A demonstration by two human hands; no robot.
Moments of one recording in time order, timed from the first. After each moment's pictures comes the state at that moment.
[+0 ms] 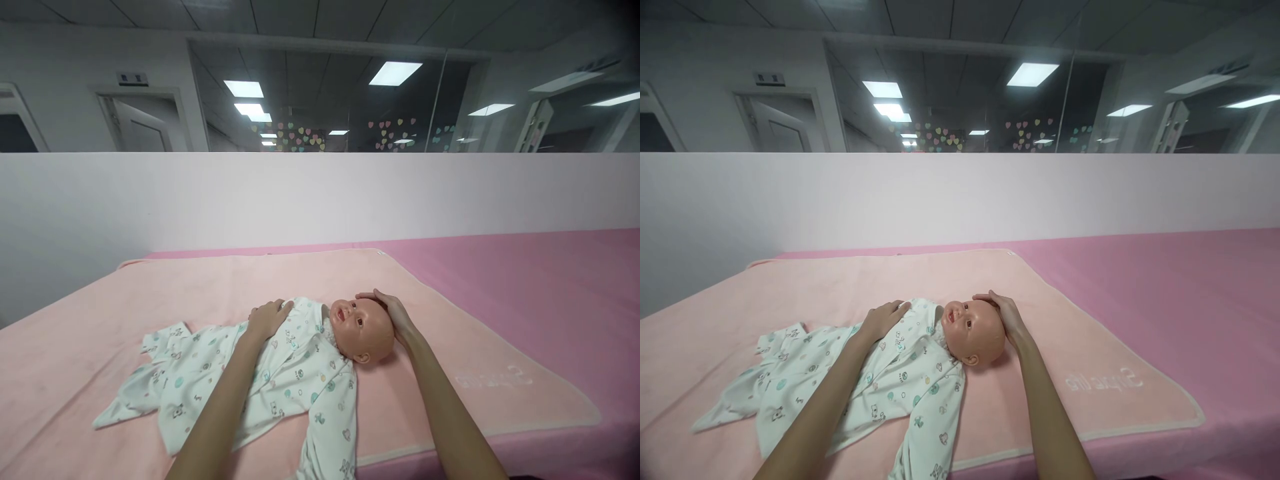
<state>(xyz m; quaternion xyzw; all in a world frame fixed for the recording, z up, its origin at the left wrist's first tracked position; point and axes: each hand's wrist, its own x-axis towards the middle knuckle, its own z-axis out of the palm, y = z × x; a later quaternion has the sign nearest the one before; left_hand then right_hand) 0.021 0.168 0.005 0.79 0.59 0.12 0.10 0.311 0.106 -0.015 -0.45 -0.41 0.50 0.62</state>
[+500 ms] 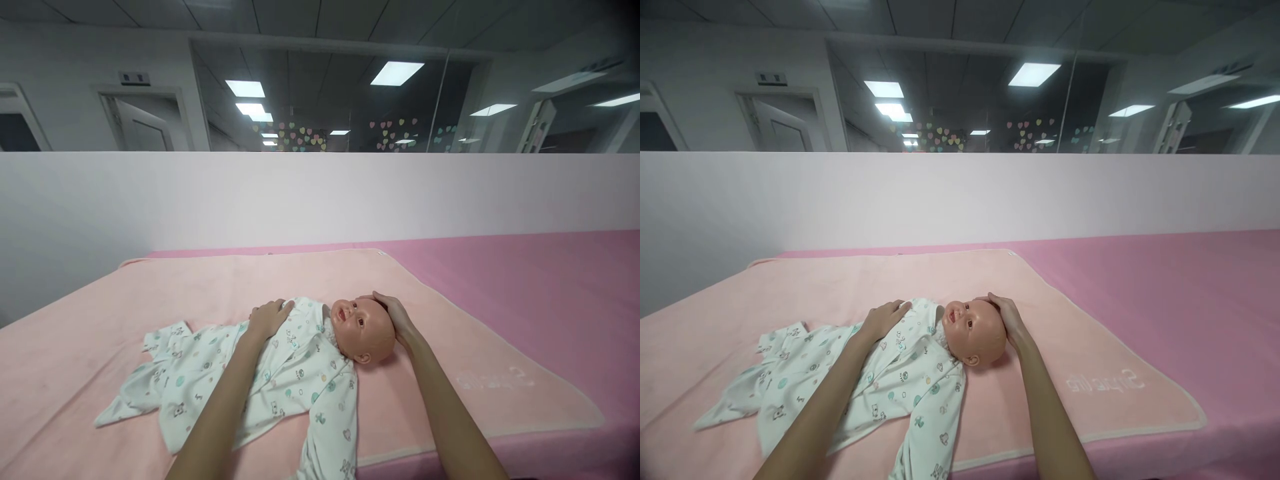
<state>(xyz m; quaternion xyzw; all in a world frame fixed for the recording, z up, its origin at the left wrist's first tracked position) 0.022 0.166 0.007 0.79 0.59 0.12 0.10 0.313 0.110 -0.020 -0.45 -0.41 0.52 0.60</state>
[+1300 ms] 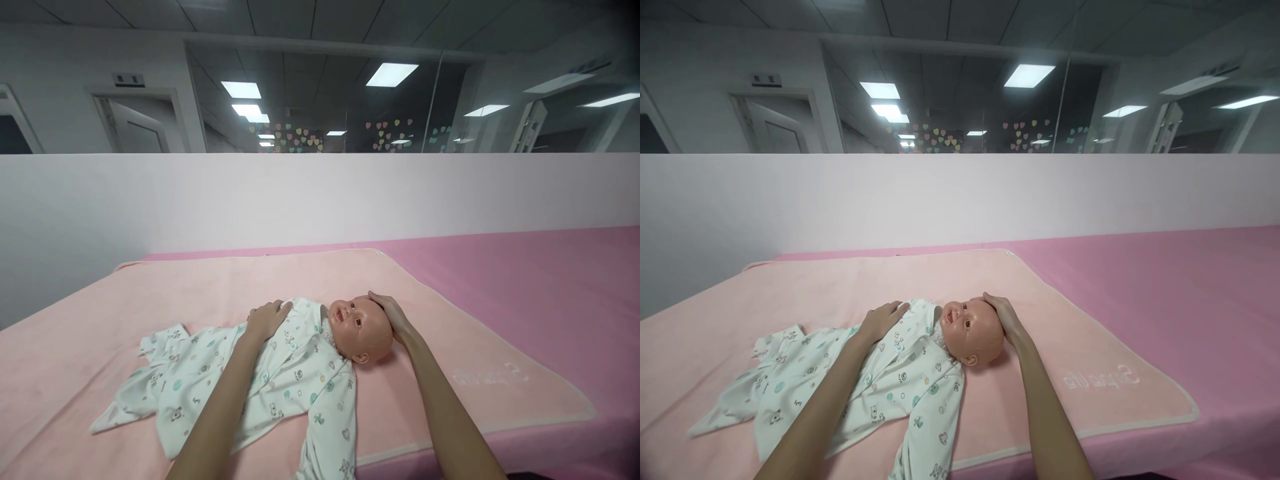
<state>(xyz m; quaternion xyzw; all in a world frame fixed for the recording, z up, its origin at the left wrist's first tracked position) 0.021 0.167 0.007 0.79 0.60 0.11 0.10 0.312 0.106 -0.015 -0.45 -0.45 0.49 0.60</state>
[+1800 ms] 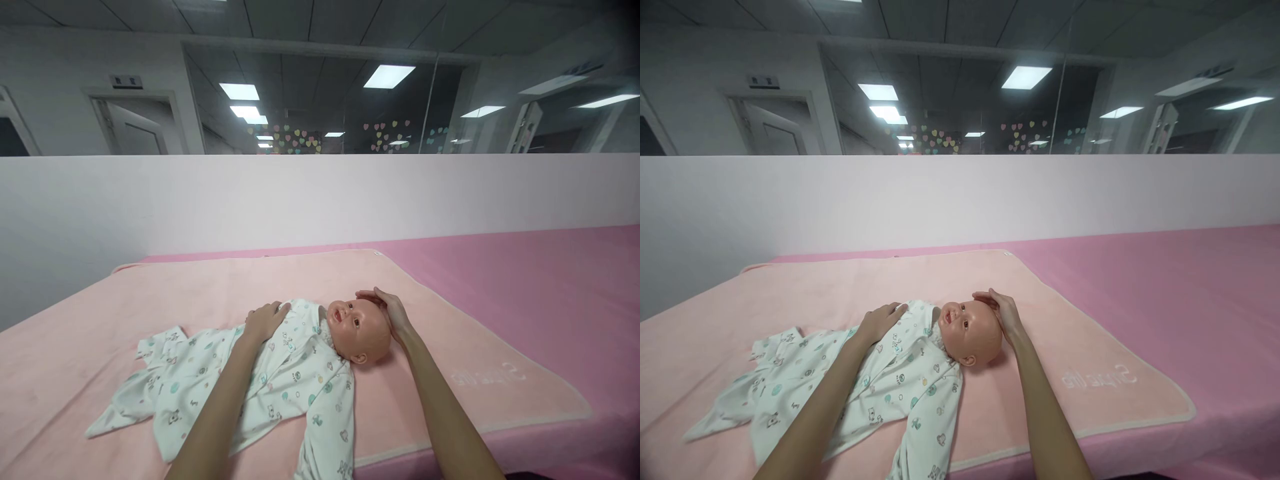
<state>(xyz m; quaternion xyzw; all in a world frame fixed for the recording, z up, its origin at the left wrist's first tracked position) 0.021 0.167 0.007 0.79 0.59 0.12 0.10 0.311 0.107 -0.014 -0.42 -0.41 0.47 0.66</state>
